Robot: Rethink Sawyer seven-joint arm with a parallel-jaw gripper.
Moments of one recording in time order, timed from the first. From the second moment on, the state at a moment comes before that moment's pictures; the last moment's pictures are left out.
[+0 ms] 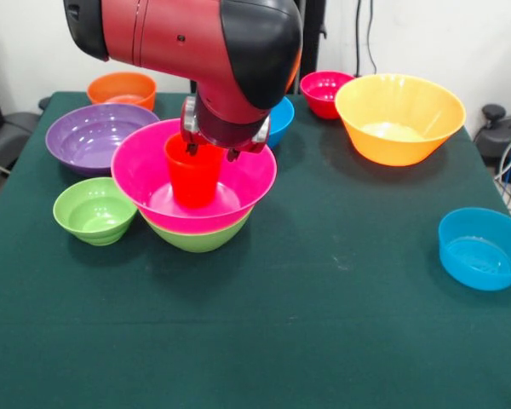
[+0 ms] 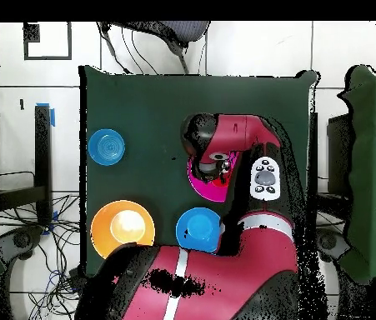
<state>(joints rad) -0.24 -0.33 -0.04 1.18 -0.28 1.23 1.69</state>
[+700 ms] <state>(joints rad) -0.24 -0.33 -0.04 1.19 -0.28 1.23 1.69</state>
